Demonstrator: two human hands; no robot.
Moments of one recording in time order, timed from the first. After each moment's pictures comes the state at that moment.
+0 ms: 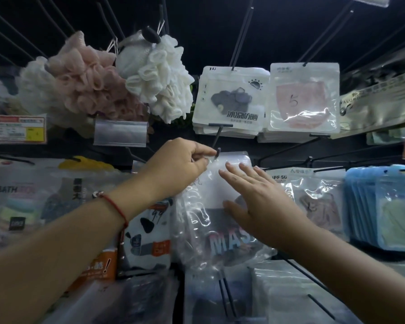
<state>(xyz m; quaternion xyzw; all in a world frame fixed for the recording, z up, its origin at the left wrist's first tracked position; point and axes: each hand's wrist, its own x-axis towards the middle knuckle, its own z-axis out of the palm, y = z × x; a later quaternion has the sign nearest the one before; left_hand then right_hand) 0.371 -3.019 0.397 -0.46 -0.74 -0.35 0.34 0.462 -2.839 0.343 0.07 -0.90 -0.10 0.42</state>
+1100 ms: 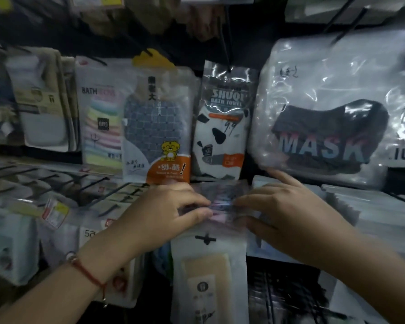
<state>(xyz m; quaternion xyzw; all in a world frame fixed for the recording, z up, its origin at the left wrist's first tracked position) 0.350 -3.162 0.179 -0.37 -0.86 -0.25 0.23 0.427 -2.921 0.215 0.24 -0.92 -0.07 0.29</state>
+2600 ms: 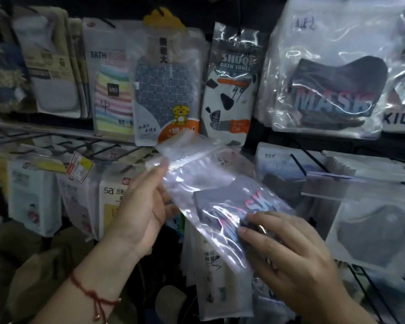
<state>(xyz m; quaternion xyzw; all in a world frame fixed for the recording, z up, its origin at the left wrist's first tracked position) 0.423 -3.175 0.131 -0.13 -0.51 -0.85 0.01 0.498 -2.951 0.096 0.29 -0.79 0.09 0.54</state>
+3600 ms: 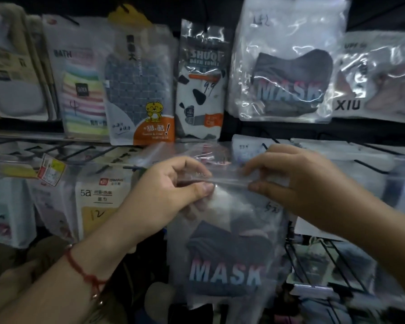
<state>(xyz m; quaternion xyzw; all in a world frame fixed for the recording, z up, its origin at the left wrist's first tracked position) 0.454 -3.147 0.162 -0.32 -0.71 -0.63 0.00 0.526 -2.927 0.201 0.16 -0.95 0.11 0.25</state>
